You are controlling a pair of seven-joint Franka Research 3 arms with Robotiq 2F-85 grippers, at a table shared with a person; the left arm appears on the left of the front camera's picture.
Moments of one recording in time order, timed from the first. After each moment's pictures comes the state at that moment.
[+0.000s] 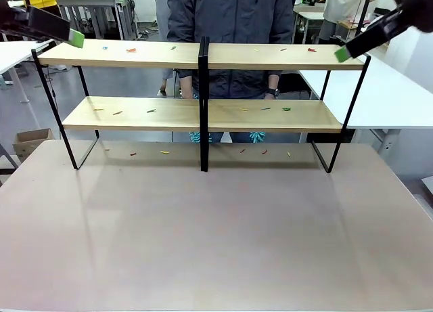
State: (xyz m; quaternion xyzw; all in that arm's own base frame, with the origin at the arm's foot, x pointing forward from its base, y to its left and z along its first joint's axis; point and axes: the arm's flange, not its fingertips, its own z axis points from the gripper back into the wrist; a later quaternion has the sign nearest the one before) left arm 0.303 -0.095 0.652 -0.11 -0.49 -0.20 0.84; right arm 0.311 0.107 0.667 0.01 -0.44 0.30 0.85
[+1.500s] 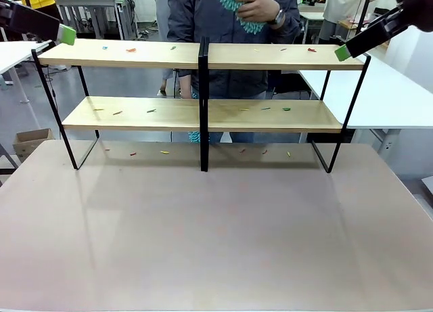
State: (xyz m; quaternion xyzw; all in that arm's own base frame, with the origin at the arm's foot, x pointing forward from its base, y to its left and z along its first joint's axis) left arm 0.258 -0.102 0.667 -0.07 -0.51 -0.25 0.82; right arm 0.313 0.111 0.659 0.01 -0.44 0.30 0.85
